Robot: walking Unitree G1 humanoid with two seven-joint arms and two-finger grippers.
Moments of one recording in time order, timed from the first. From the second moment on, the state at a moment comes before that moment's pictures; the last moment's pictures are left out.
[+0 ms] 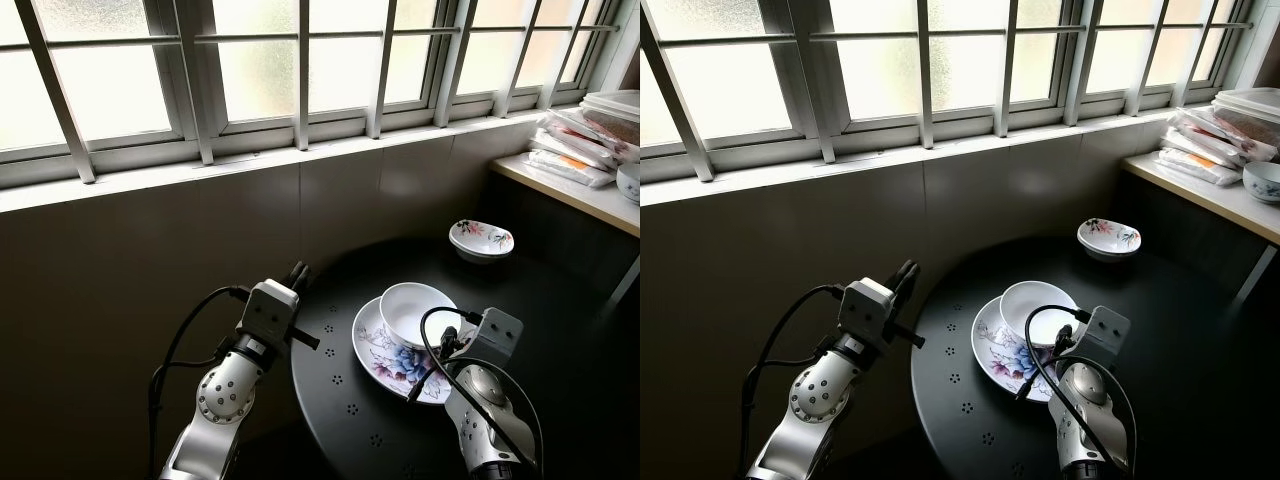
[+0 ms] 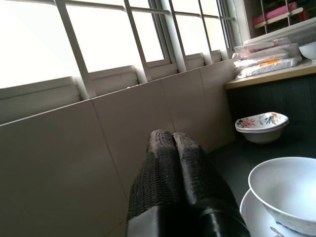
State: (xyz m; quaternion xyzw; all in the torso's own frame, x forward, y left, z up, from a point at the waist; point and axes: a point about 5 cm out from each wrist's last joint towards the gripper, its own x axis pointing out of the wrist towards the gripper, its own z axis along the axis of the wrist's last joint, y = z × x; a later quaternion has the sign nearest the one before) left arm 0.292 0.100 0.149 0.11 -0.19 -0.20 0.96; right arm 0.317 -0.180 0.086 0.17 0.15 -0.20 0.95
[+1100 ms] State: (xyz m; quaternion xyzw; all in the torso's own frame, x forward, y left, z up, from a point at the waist) left arm 0.292 0.100 0.146 0.11 -0.18 -0.20 0.96; right arm 0.328 -0.162 0.081 0.30 0.19 -0.14 0.93
